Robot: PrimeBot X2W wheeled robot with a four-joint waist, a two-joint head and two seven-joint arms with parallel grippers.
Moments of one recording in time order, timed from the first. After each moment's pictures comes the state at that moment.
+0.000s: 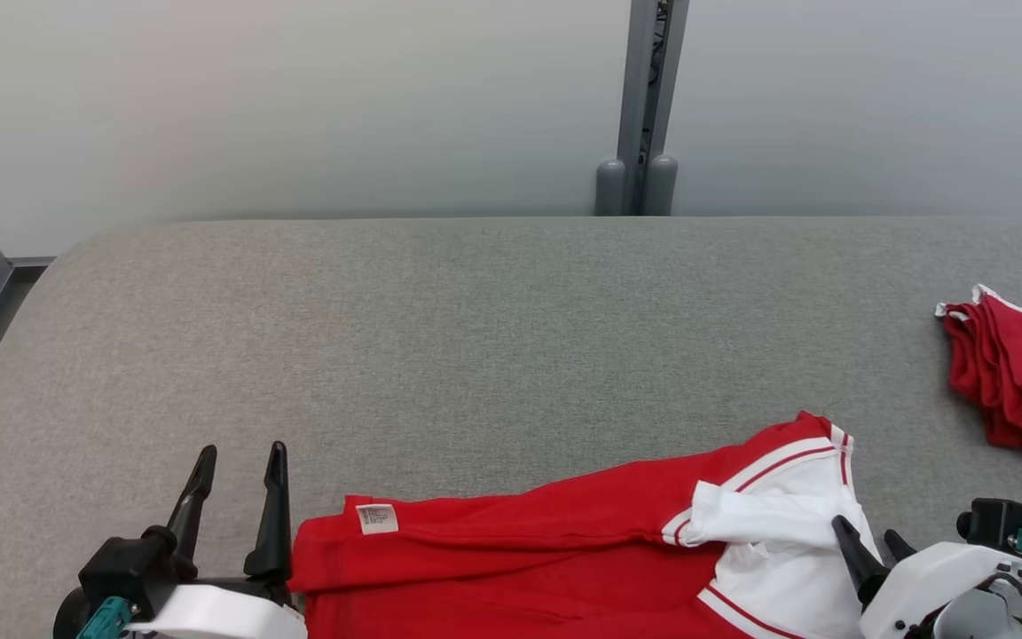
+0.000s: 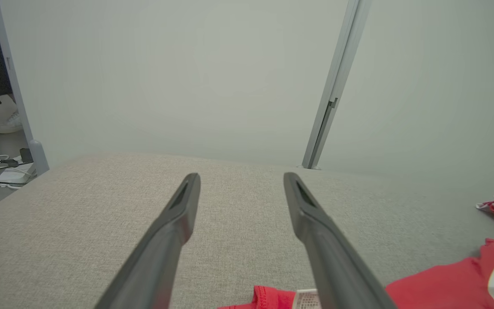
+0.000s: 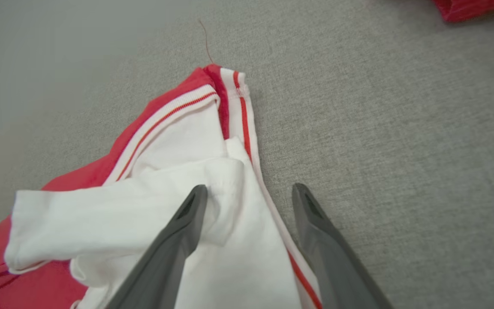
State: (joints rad) left arm 0.01 0.12 -0.10 0.20 -0.34 0.00 -0.26; right arm -0.22 -0.17 0.13 0.73 0.65 0.13 0.04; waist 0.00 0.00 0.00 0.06
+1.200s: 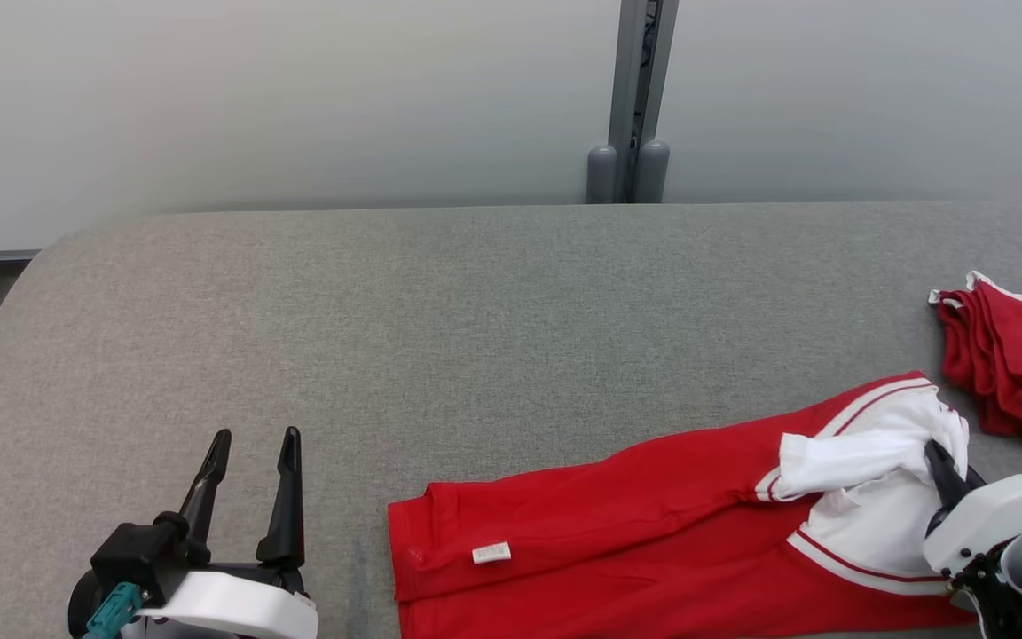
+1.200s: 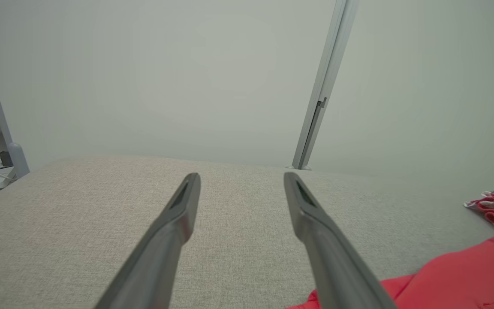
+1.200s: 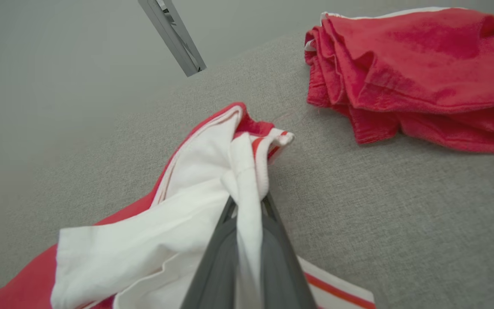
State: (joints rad) left arm -0.02 0.05 -0.04 0.23 -0.27 -0.07 -0.26; right arm -0.34 -0.29 0.17 0.81 0.75 0.13 -0.05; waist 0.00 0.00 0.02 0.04
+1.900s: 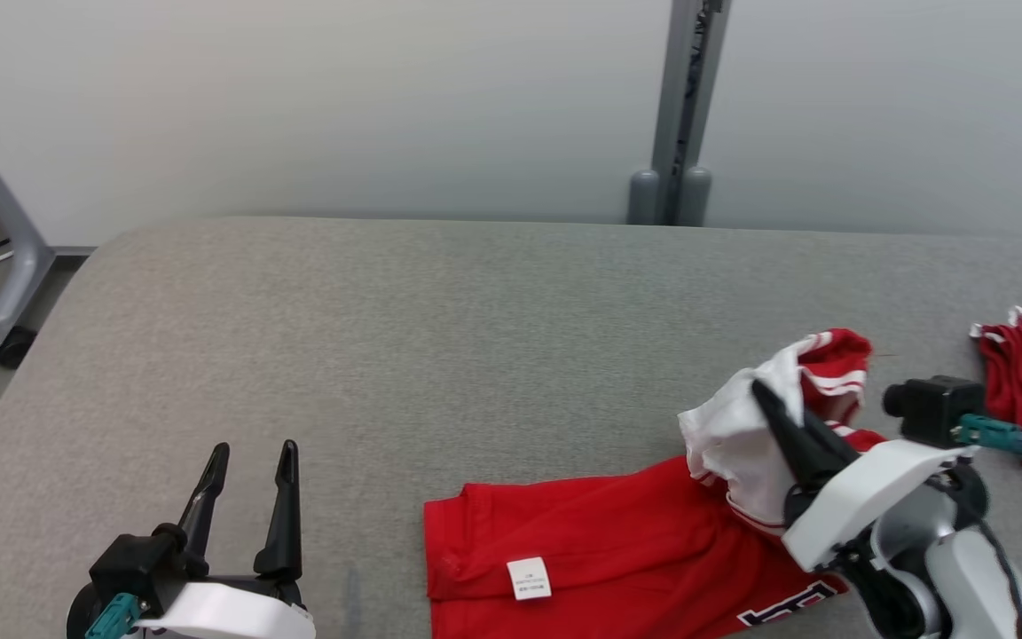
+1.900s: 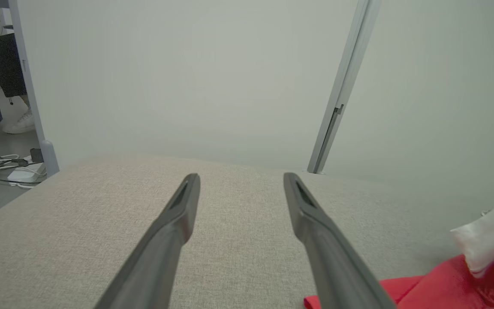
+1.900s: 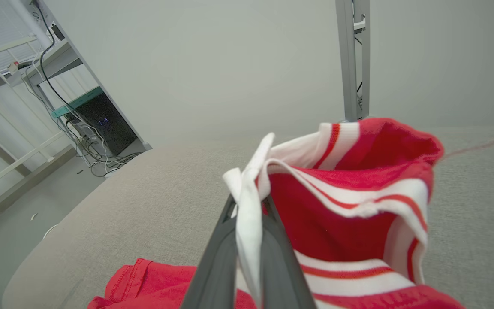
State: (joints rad) left arm -0.01 0.05 -0.03 0.24 -0.27 -0.08 -0.26; right arm -0.25 -0.22 0.29 0.27 0.64 0.13 0.08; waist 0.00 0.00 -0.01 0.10
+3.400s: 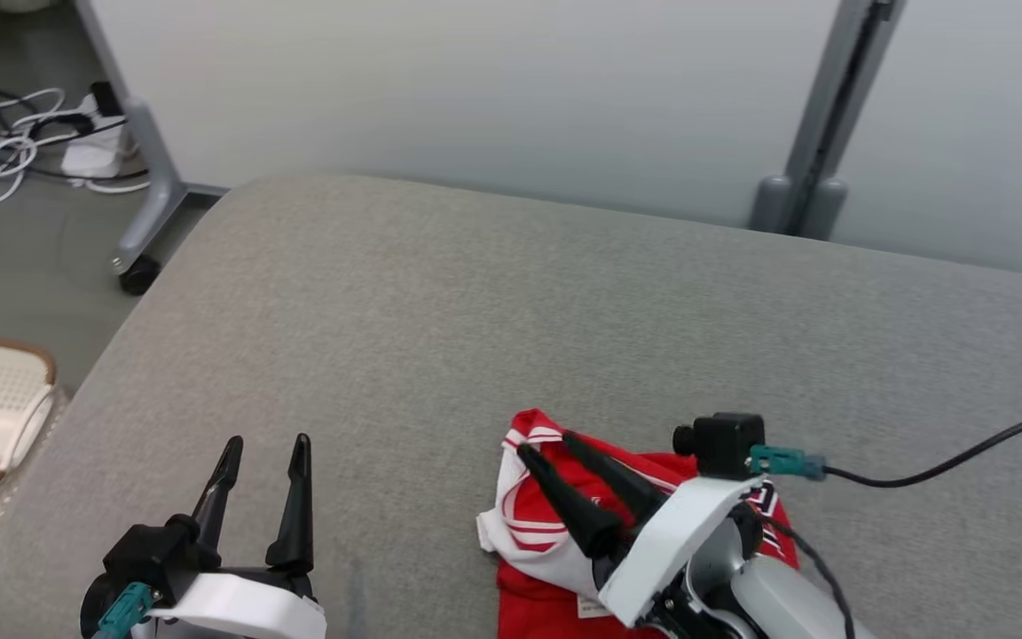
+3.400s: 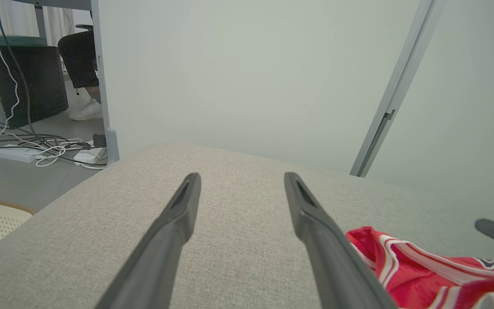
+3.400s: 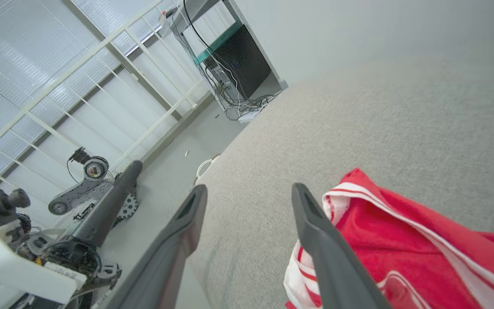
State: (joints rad) left arm -0.03 0.05 -0.06 0.26 -0.28 -0.08 -0.26; right arm -0.35 -0.05 0.67 0.38 0.88 0.13 0.02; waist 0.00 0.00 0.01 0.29
